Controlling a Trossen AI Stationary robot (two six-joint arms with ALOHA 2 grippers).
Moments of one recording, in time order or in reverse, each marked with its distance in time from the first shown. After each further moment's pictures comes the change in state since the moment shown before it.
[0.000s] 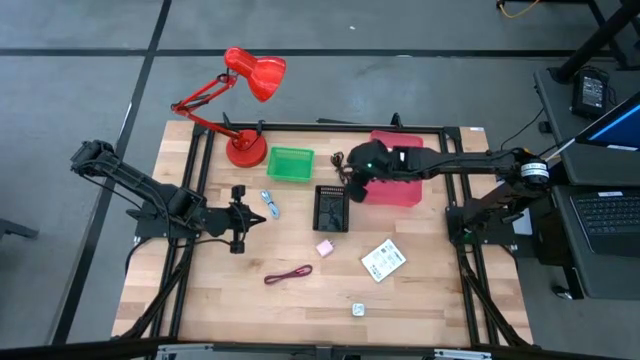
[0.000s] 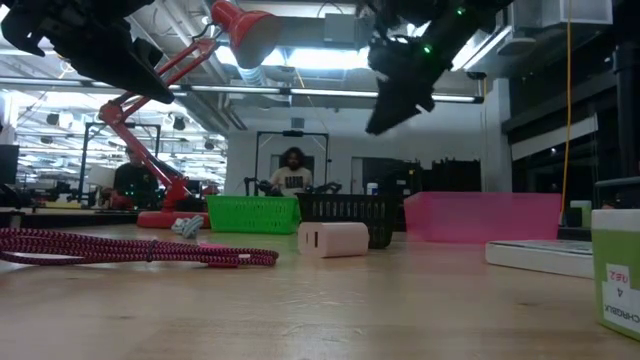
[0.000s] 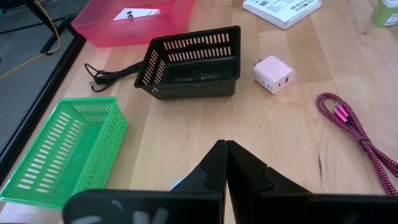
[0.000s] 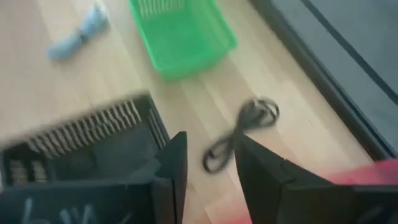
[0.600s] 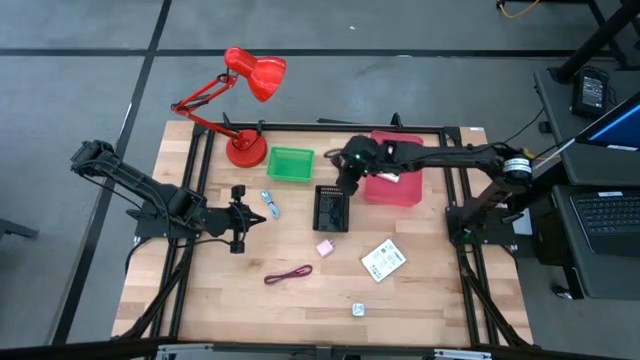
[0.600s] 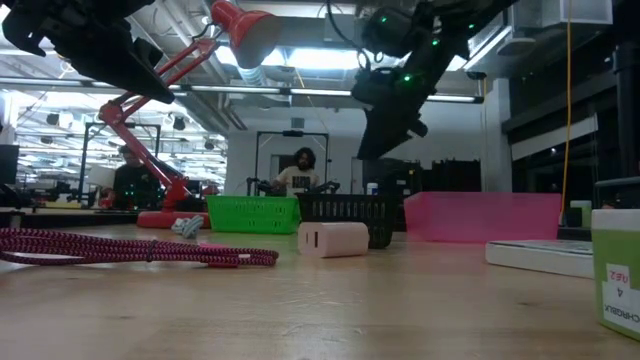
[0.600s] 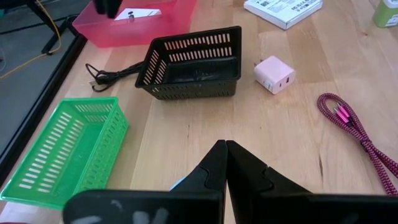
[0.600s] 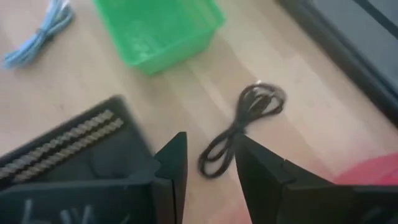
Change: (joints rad) left arm 0.000 0.000 0.000 0.002 -0.003 0.000; right arm -0.095 0.139 0.057 -0.007 -0.079 0.072
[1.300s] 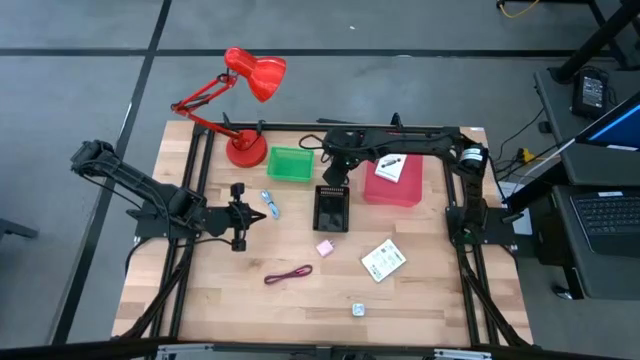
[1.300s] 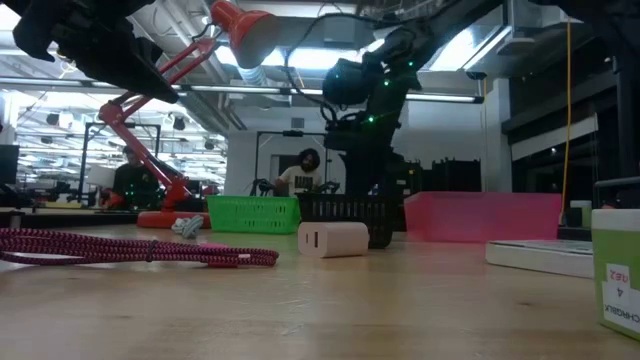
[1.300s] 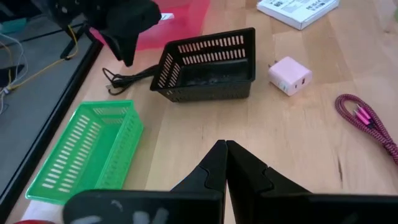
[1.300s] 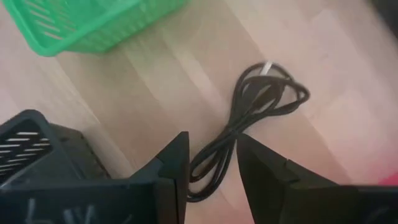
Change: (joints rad) left arm 0.000 0.000 0.000 0.000 -0.052 0.026; right arm -0.085 0.338 0.300 -0.233 -0.085 -0.023
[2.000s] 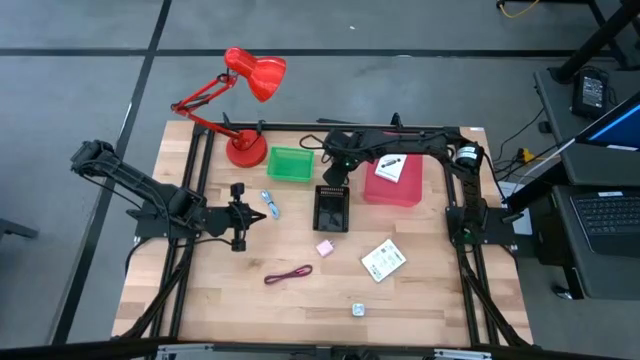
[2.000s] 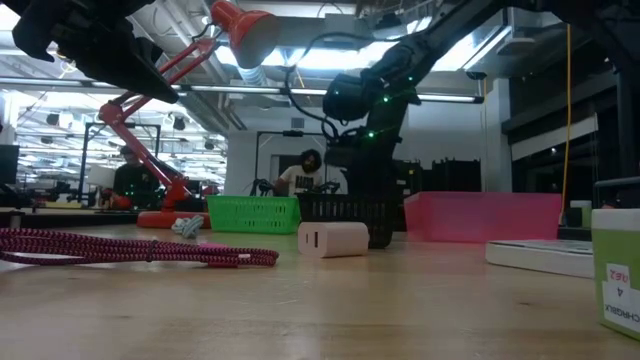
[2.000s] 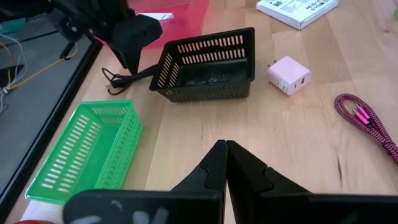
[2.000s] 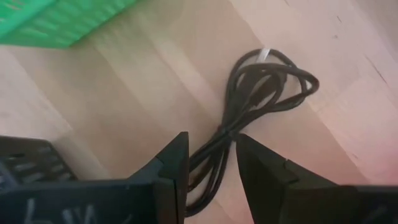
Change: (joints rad) left arm 0.000 0.000 0.000 0.000 0.001 0.000; right arm -0.019 0.038 -0.038 0.055 0.002 0.036
